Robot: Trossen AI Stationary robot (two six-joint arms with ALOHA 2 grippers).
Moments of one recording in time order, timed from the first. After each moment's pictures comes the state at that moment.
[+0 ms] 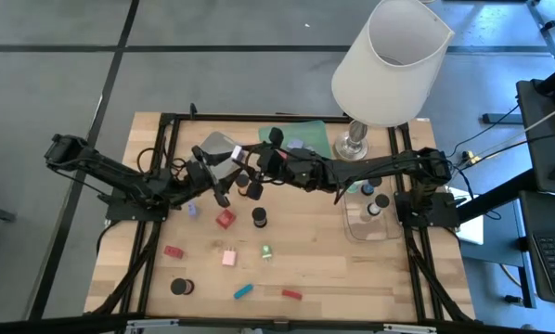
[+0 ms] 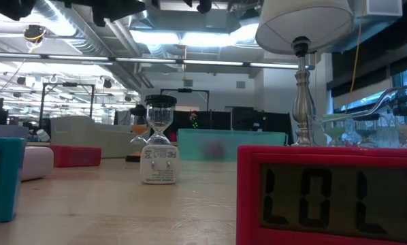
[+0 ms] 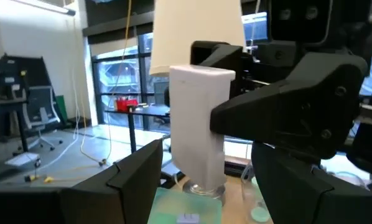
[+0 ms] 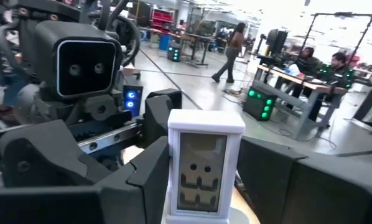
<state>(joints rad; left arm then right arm) -0.27 0.99 0.43 0.85 -0.81 0.19 0.08 1.86 1.51 0.33 0.42 -0.17</state>
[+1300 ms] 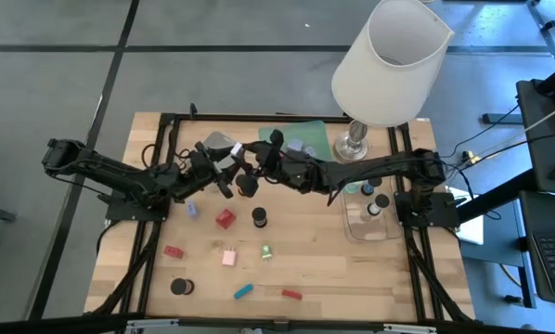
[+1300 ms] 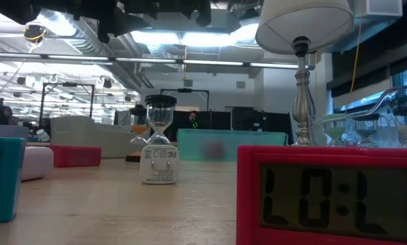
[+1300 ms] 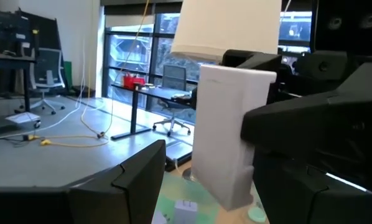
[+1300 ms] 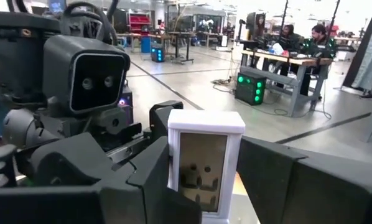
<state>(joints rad) -0.15 0.99 0.43 0.75 -0.76 -0.04 0.07 1.91 1.51 0.37 0.50 0.00</state>
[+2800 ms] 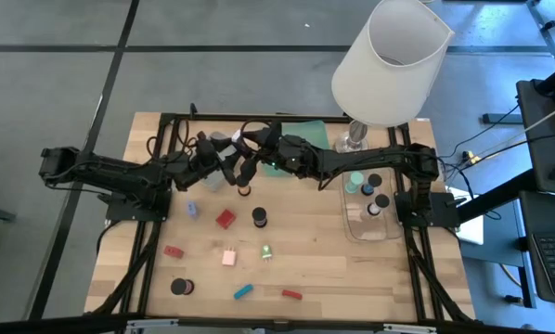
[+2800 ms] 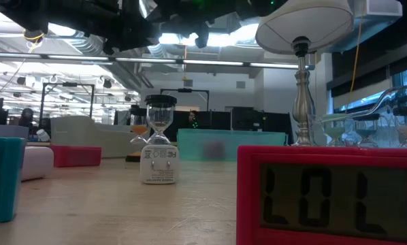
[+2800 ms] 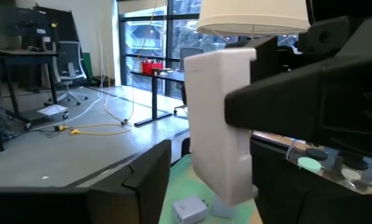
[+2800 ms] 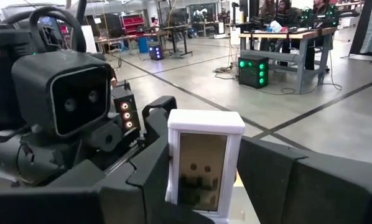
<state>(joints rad) 0.06 0.99 0.43 0.63 -0.62 -0.05 -0.04 1.94 1.51 0.38 0.40 0.16</state>
